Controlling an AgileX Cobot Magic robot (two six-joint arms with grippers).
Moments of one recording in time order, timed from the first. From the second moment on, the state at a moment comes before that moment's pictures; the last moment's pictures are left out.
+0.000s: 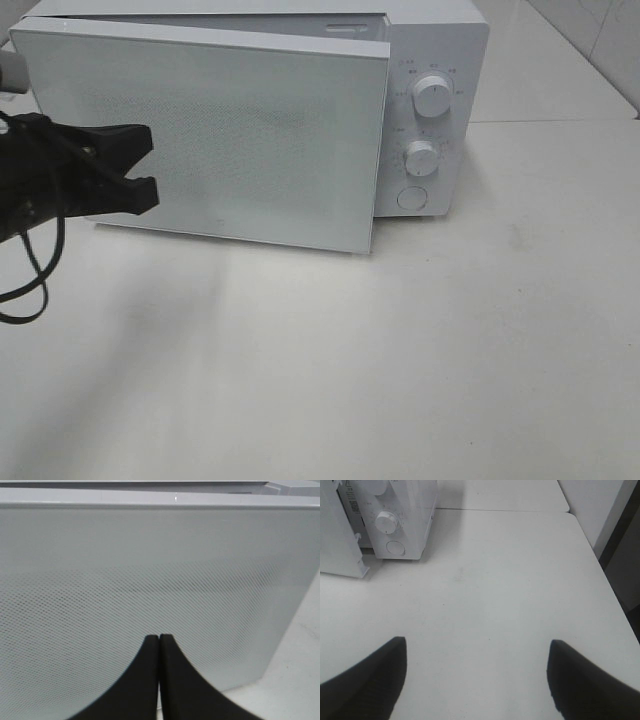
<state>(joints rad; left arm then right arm) -0.46 1.56 -0.47 0.14 -0.82 -0.15 0.05 0.00 -0.51 -0.07 1.00 0.05</state>
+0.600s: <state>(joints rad) -0.65 1.82 -0.77 -0.11 -0.82 -0.04 0.05 0.00 -0.51 -0.07 1.00 0.05</state>
